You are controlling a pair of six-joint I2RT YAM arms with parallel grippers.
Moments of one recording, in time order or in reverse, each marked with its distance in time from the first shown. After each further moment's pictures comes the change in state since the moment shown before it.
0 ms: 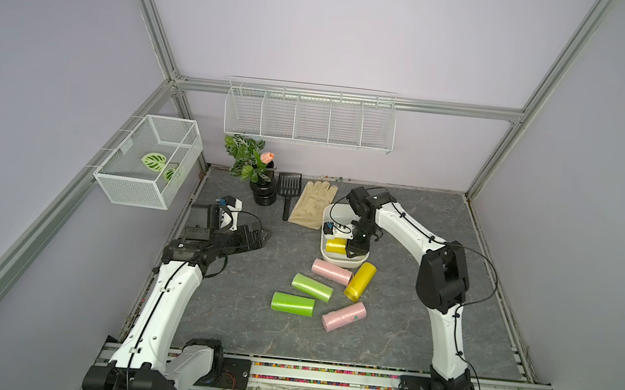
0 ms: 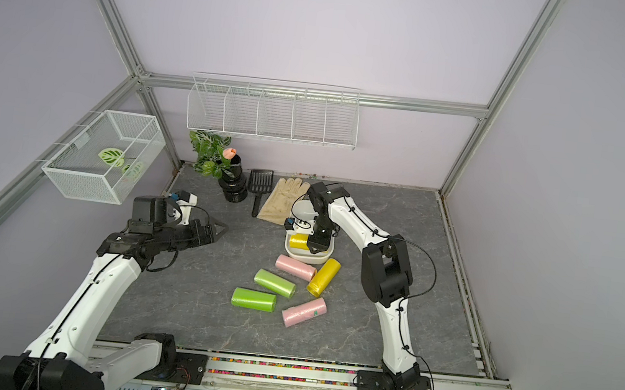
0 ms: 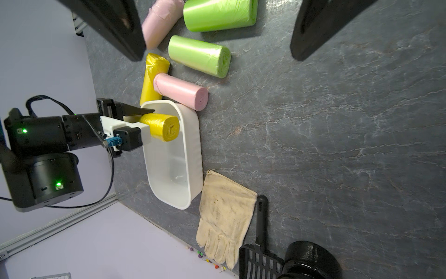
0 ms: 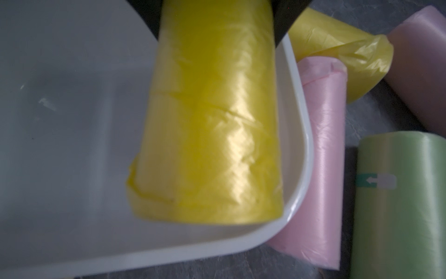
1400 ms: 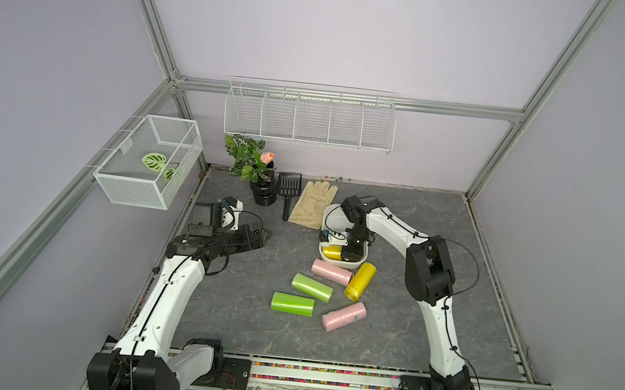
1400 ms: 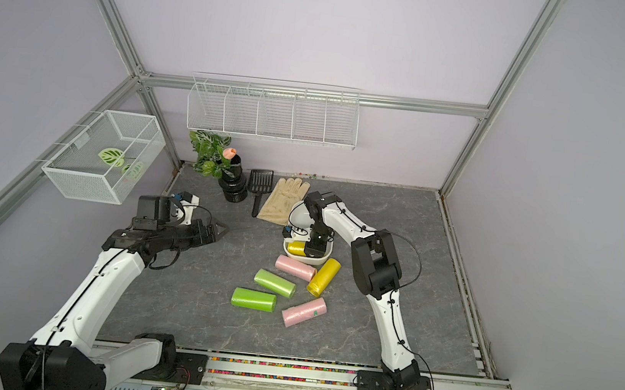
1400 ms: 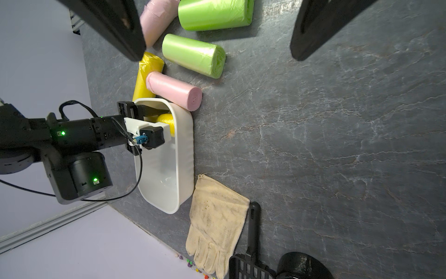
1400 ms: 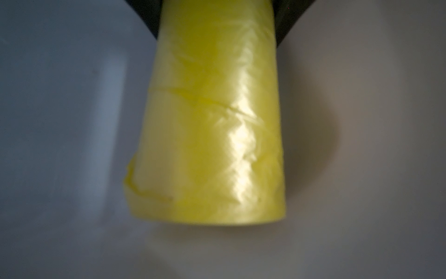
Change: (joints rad) left arm 0.000 0.047 0.001 0.000 -0.013 0.000; right arm 0.000 0.122 -0.010 0.073 -0.037 -0.021
